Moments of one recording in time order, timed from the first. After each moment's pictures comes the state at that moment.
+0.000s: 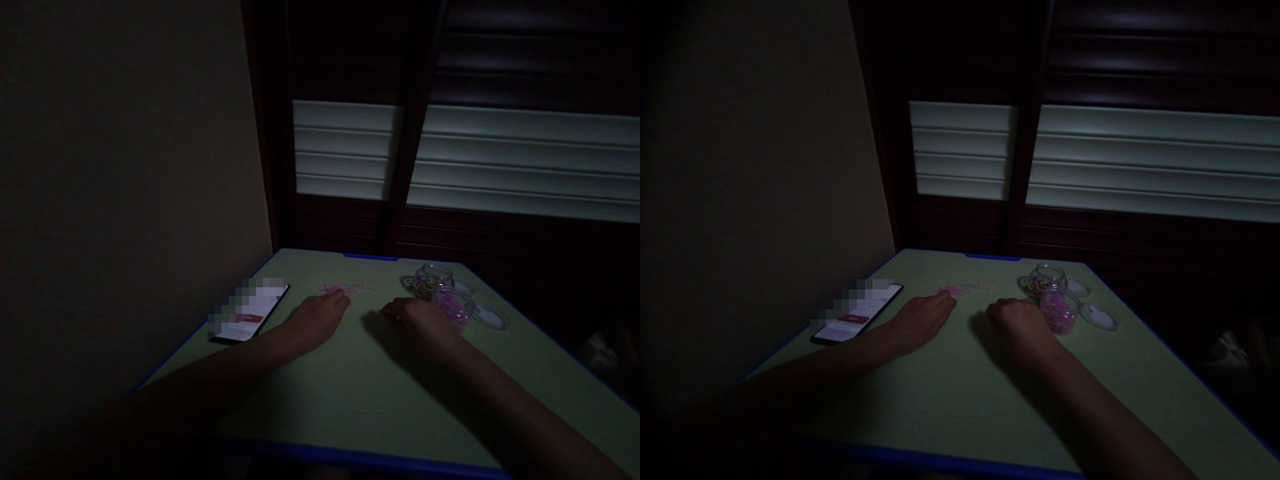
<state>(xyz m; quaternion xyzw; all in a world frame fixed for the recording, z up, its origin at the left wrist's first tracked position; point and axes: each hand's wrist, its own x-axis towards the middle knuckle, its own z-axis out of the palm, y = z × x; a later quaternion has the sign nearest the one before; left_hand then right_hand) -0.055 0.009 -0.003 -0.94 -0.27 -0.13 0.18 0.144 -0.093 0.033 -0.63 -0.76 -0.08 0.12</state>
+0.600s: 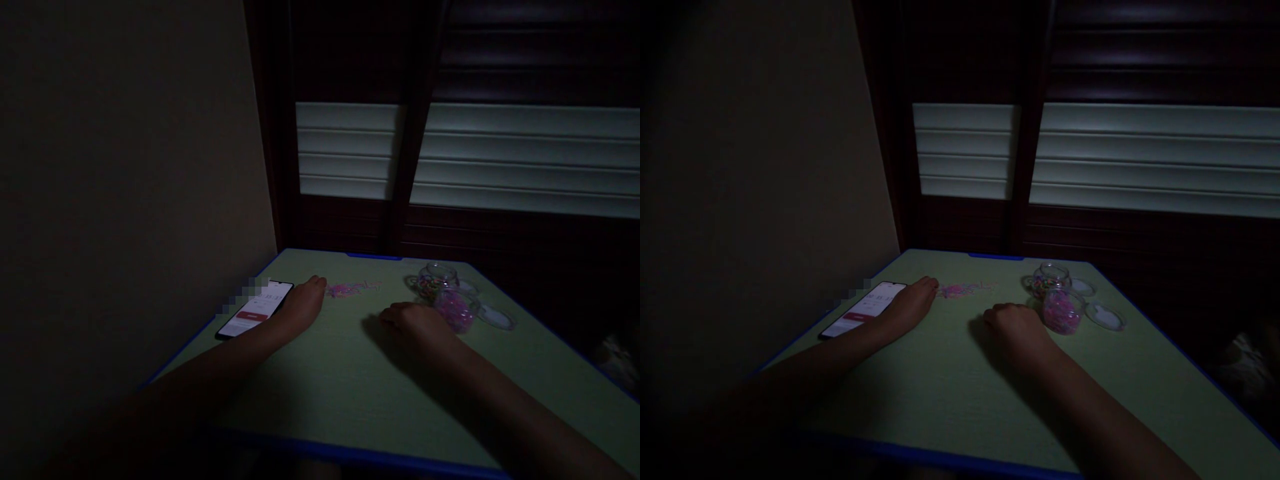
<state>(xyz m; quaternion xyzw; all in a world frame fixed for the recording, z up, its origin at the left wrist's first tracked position) -0.065 0.035 0.005 -0.87 -0.47 -0.13 0.08 0.138 -0.095 0.029 -0.60 -0.79 -0.05 0.11</state>
